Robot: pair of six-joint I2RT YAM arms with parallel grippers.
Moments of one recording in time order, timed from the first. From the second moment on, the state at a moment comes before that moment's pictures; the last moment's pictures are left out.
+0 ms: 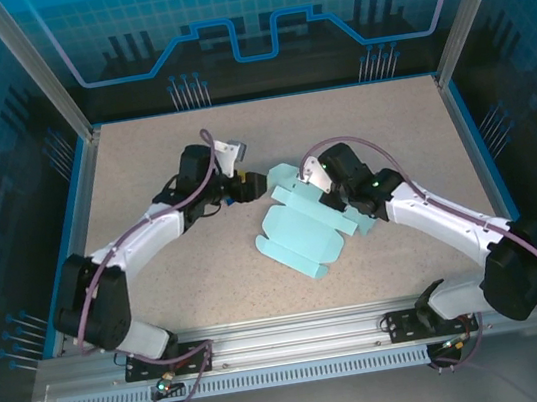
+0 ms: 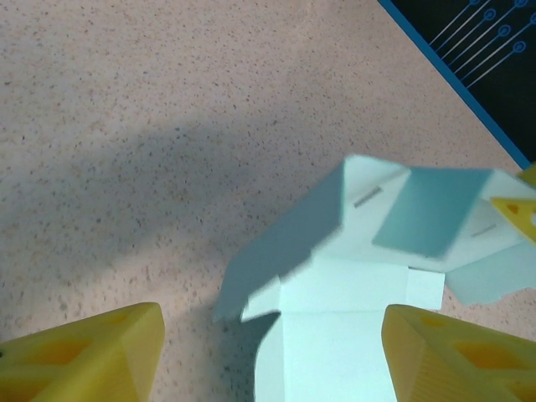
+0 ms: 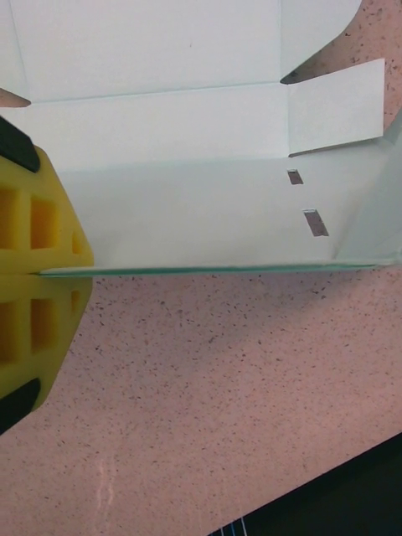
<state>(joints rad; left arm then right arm) -0.39 1.48 0.96 -0.08 0.42 -0.22 0.59 1.33 1.00 -0.53 0.26 -0.46</state>
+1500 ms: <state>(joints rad) -0.59 1.81 0.98 0.17 0.28 -0.18 0.50 1.40 1.09 -0.65 0.13 -0.33</state>
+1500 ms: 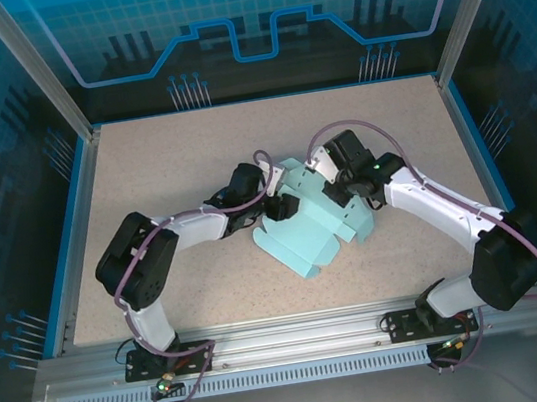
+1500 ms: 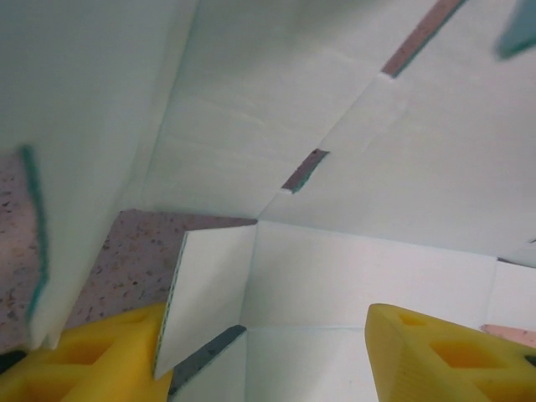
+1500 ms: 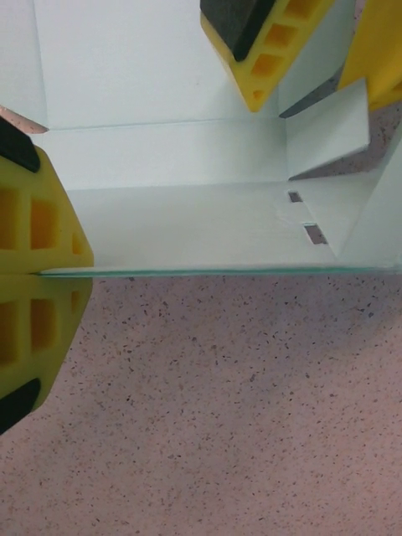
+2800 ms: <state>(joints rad) -0.61 1.73 0.87 0.35 0.42 -0.22 0.48 1.40 1.08 -0.67 0.07 -0.28</state>
